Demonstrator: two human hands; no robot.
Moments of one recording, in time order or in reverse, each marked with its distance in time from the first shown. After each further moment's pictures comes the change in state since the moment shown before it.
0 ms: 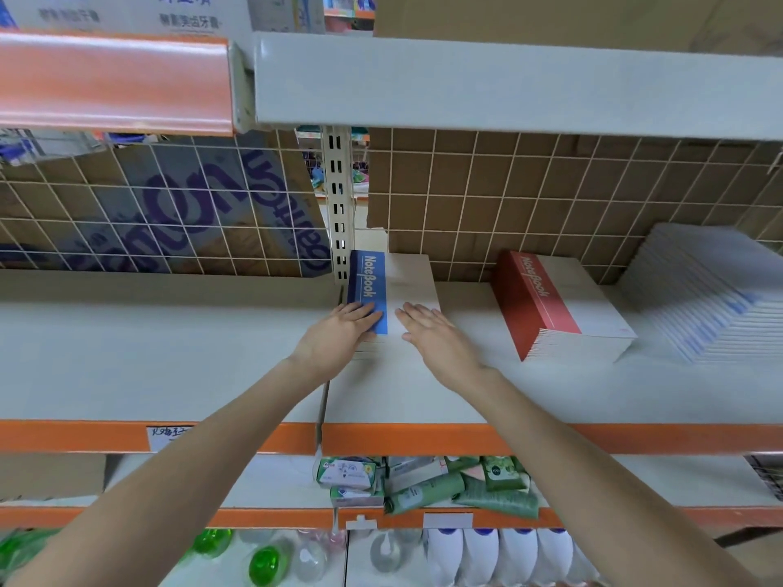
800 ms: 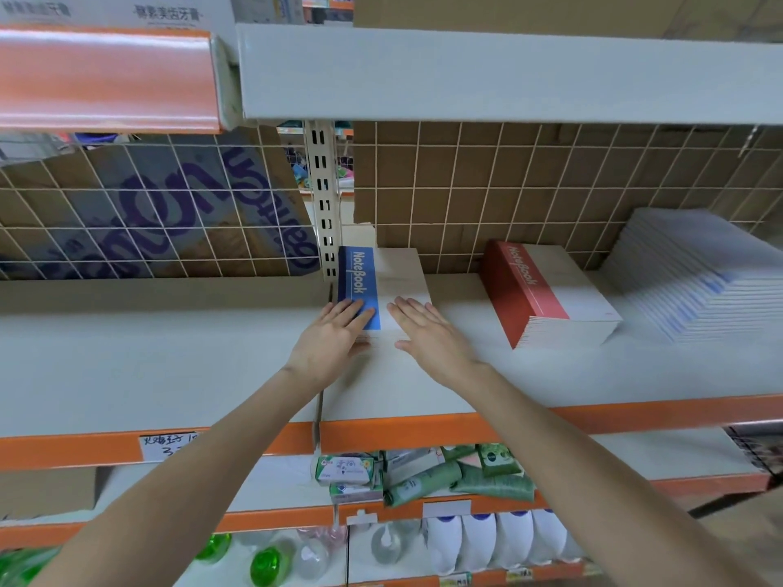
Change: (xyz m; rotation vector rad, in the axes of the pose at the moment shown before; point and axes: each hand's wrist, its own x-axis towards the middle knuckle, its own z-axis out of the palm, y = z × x) left_hand -0.004 -0.002 0.022 0.015 0.144 0.014; right_hand -0.005 0.000 0.008 -0.028 0.052 0.013
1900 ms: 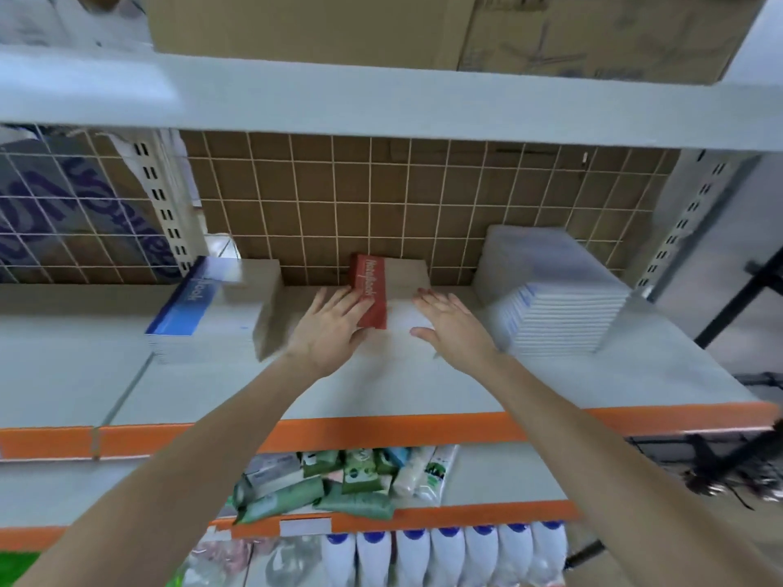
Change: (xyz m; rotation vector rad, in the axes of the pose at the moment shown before) left_hand 0.116 0.236 -0.020 0.005 0.060 -0.034; right_hand -0.130 0.240 -0.080 0.050 -0.018 0.088
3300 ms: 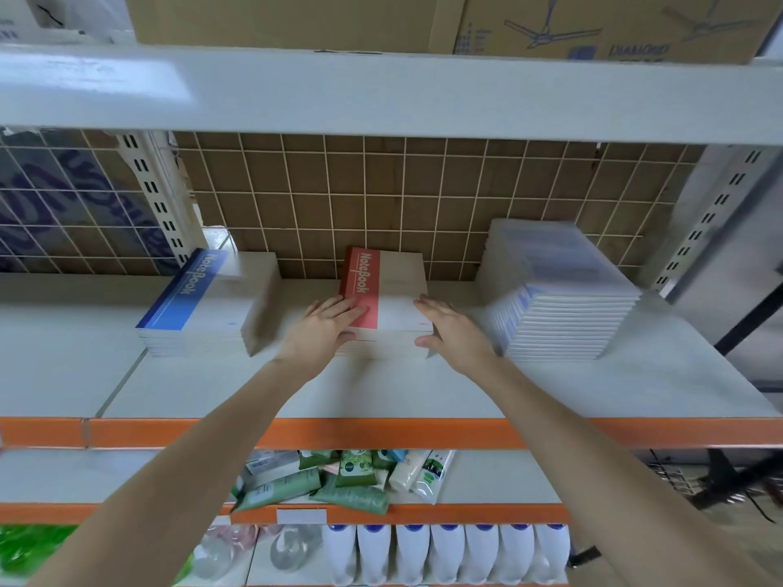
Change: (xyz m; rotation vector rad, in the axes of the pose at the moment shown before) left_hand 0.005 -0.002 0.018 -0.088 -0.135 -0.077; right_hand 0.003 0.025 0.015 0.305 -0.078 0.093
